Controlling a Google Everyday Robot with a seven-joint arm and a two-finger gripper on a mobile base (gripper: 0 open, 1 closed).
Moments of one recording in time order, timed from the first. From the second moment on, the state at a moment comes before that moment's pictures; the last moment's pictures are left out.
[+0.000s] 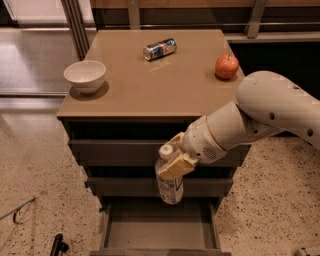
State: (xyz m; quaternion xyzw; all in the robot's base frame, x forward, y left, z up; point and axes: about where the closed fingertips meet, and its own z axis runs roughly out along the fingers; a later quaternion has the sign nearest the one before) arm 0.442 -0.022 0.790 -0.59 0.70 0.29 0.26
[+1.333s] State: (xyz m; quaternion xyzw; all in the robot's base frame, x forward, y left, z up) arm 0.471 -0.014 0.930 -0.58 0.68 0.30 0.32
